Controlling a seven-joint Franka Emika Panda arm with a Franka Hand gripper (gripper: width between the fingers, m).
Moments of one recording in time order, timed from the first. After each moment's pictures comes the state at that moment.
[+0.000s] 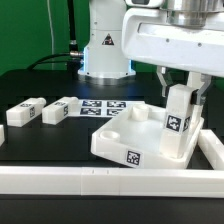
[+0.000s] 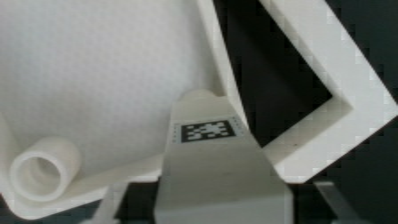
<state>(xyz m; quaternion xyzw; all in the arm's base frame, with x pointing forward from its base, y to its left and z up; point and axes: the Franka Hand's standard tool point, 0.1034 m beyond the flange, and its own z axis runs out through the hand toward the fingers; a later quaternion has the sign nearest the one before) 0.614 0.071 0.112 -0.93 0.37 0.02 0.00</state>
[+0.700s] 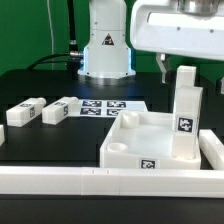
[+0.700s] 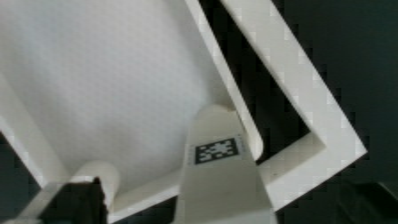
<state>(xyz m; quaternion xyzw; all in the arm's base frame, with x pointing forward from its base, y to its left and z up) 0.588 0.085 0.135 -0.95 0.31 0.02 0.01</state>
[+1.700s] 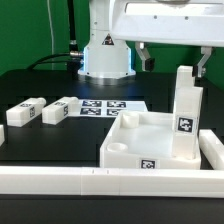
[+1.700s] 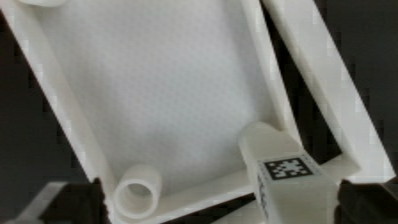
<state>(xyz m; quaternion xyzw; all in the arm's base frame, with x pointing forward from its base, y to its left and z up) 0.563 0.063 0.140 -0.96 0.29 0.02 0.02</state>
